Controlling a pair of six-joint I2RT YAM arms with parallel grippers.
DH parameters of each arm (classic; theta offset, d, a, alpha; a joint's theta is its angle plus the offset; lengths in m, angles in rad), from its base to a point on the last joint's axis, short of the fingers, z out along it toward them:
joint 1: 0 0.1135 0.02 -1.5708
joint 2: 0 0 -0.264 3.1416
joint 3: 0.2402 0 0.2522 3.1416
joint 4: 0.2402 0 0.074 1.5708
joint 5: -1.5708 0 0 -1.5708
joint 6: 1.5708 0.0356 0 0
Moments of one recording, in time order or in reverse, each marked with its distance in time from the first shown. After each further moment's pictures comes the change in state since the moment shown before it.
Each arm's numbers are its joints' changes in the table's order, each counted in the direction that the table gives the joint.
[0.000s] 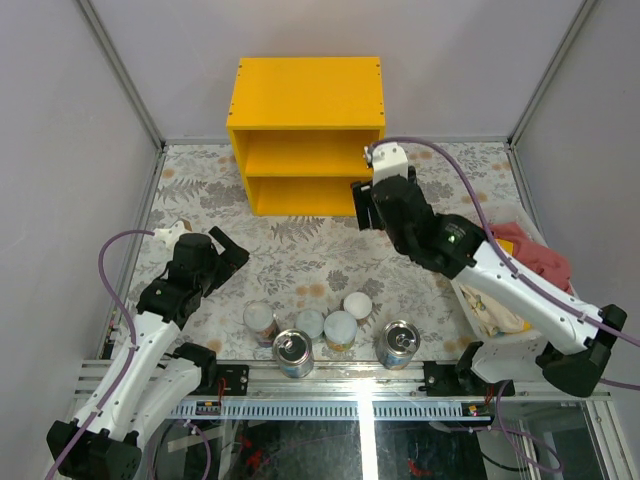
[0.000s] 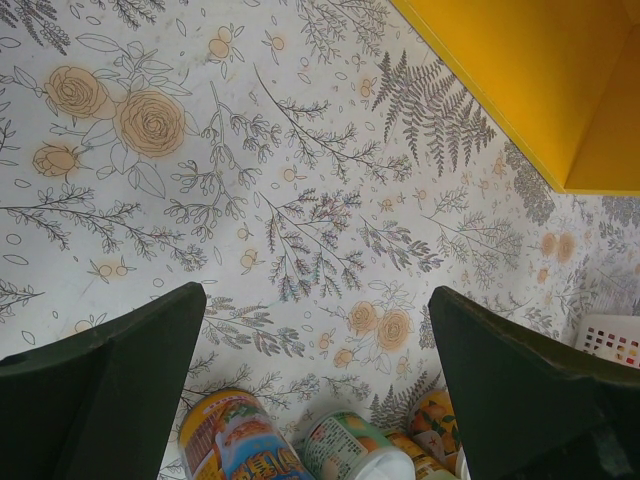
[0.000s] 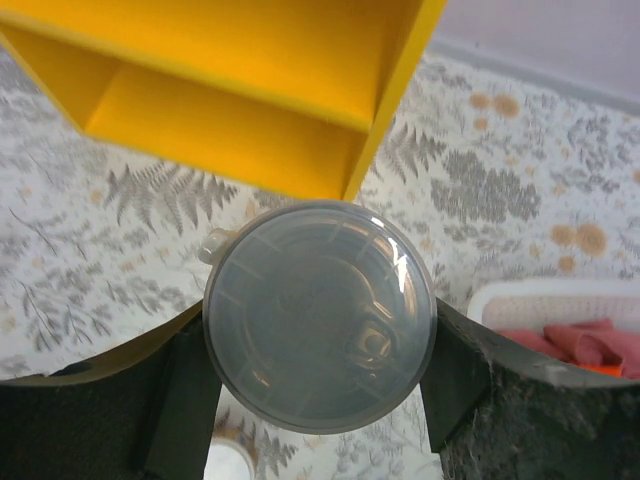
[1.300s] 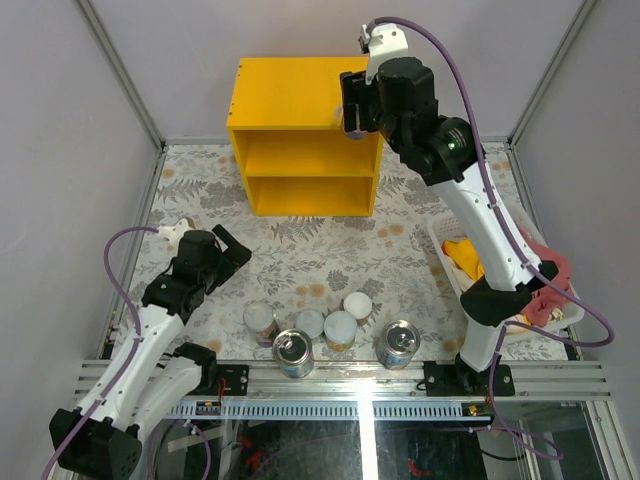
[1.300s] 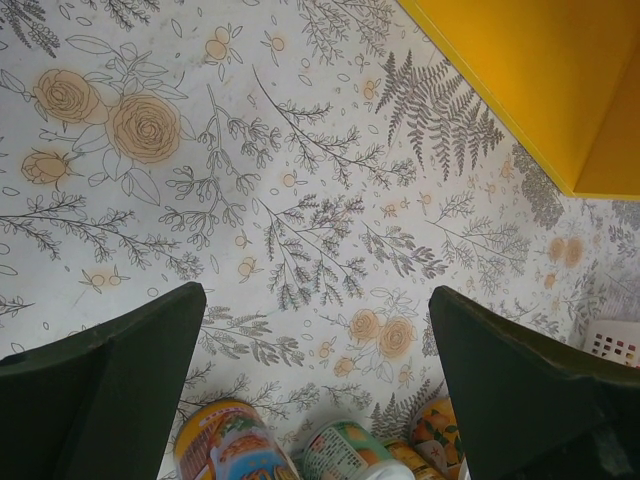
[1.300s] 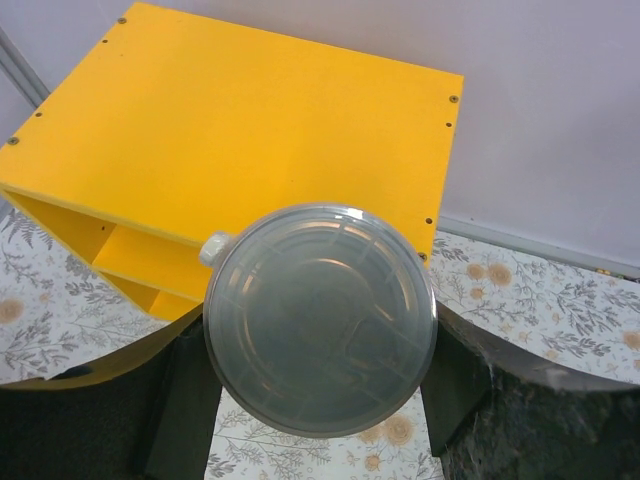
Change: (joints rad) left arm 0.000 0.050 -0.008 -0.039 -0.001 -0.001; right arm -0.225 0.590 1.128 0.251 0.236 -0.157
